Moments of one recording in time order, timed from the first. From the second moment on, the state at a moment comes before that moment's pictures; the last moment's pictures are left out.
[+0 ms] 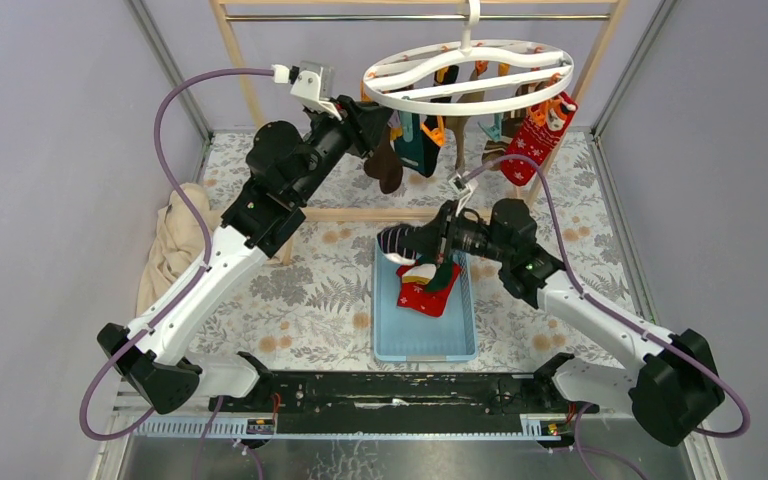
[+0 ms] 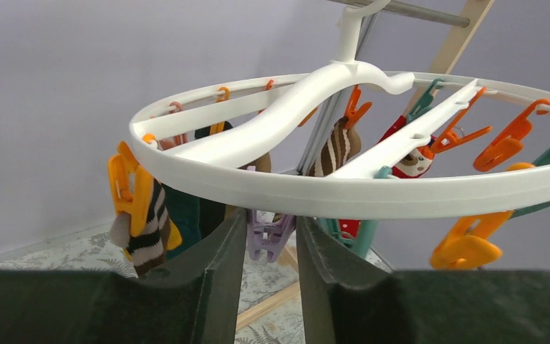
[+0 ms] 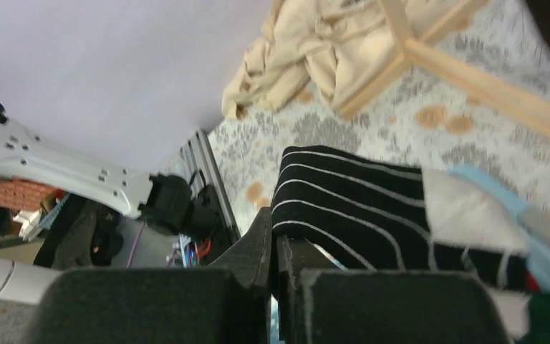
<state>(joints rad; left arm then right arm) -0.63 1.31 1.47 0.05 -0.05 -0.28 0.60 1.16 0.76 0.33 -0.58 0.58</state>
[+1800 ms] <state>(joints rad) -0.65 1.03 1.22 -0.10 -0.11 -0.33 0.64 1.32 0.91 0.05 -0.15 0.38</state>
